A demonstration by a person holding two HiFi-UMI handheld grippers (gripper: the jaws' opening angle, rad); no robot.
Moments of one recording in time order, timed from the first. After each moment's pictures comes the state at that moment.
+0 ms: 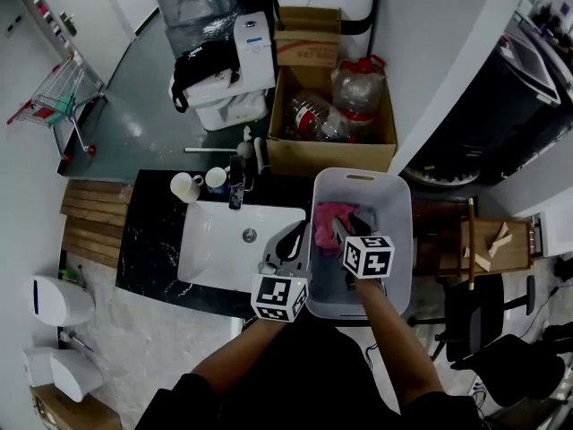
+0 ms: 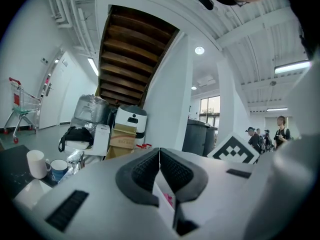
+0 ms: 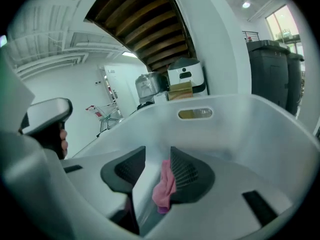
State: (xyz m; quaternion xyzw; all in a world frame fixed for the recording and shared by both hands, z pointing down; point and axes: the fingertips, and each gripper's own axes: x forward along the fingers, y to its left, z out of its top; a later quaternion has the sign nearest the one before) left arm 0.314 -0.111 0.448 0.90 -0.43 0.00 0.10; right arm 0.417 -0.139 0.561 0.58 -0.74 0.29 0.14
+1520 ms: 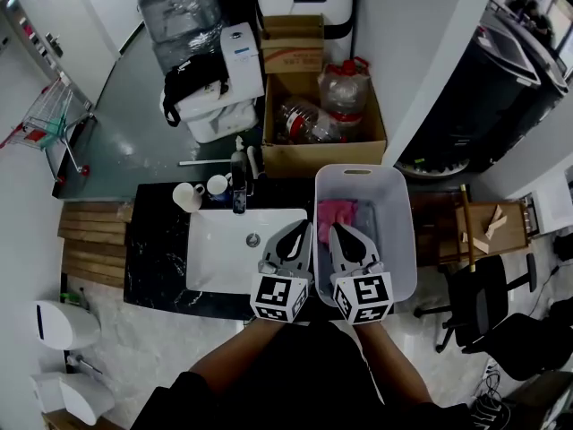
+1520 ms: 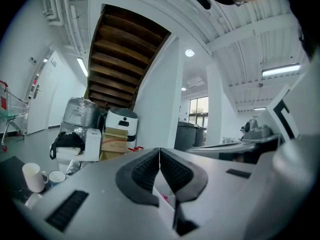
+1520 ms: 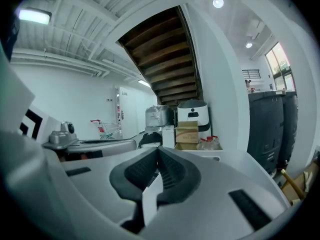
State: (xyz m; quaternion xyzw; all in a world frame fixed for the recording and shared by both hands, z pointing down) left arm 0.296 -0.092 0.419 0.92 -0.38 0.00 0.08; right arm 0.347 -0.072 0.424 0.63 -0.77 0.10 0.06
